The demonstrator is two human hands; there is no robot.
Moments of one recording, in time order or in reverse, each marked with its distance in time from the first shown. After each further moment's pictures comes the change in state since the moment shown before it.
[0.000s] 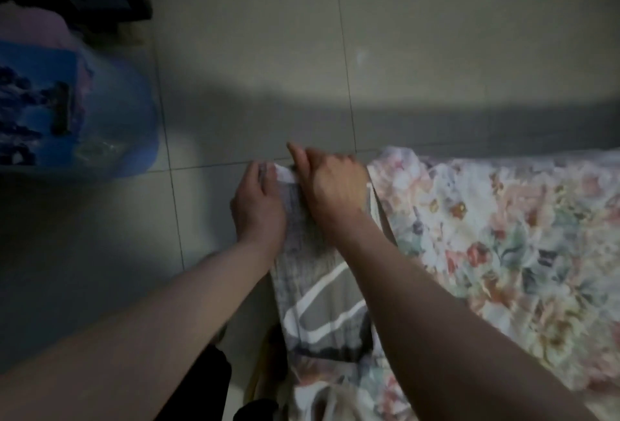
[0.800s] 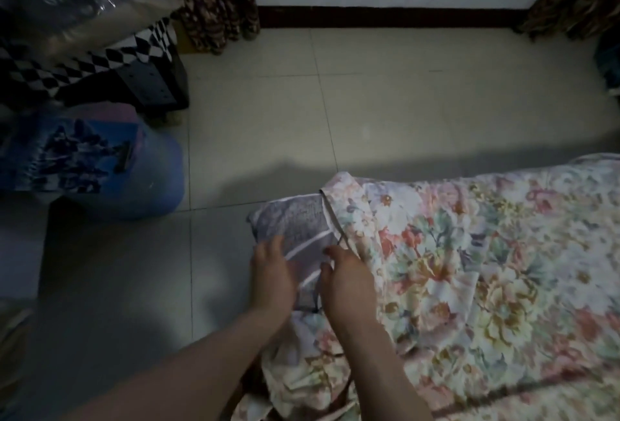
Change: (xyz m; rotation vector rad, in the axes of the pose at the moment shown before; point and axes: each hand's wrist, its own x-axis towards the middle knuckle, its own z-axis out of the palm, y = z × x) left_hand -0.196 -0.016 0.001 0.268 -0.248 -0.033; right_hand -0.213 0.055 -0.149 0.290 -0.416 0.371
